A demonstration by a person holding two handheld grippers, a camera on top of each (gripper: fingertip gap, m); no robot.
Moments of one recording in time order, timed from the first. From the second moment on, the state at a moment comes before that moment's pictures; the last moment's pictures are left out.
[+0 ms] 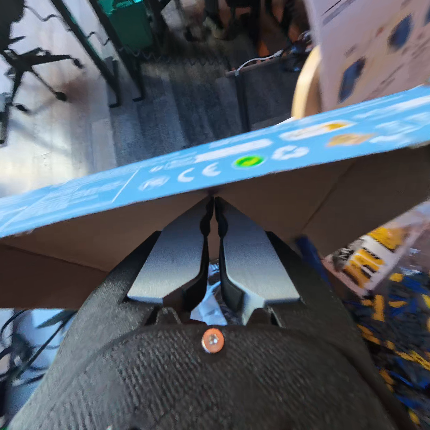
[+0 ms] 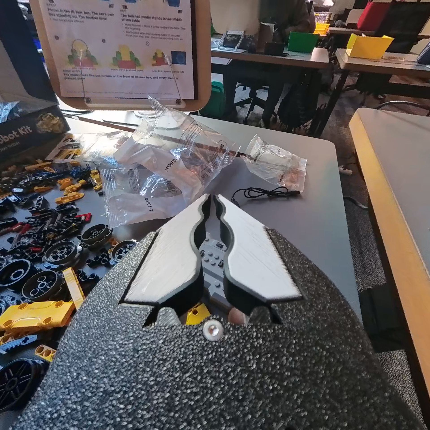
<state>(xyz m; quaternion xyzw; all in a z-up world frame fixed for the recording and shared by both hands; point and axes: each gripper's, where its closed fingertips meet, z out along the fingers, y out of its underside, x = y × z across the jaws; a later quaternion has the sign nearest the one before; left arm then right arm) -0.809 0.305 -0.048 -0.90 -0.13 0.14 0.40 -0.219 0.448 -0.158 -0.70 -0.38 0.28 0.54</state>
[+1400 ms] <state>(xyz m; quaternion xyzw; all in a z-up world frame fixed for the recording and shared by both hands) -0.807 0.190 -0.038 -0.89 0.03 0.31 0.34 -0.650 0.086 -0.237 -0.39 -0.88 0.21 0.18</state>
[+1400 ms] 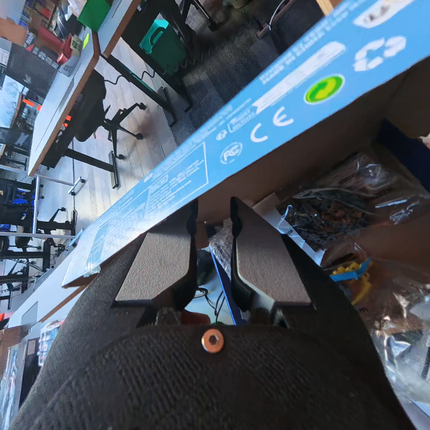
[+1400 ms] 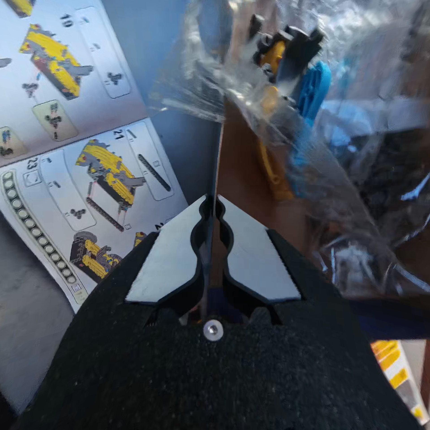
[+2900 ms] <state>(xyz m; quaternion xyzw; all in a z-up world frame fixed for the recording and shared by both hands) -0.823 0.157 -0.071 -0.93 0.01 0.21 0.29 -0.608 0.081 -0.200 -0.23 -0.91 0.26 0.22</state>
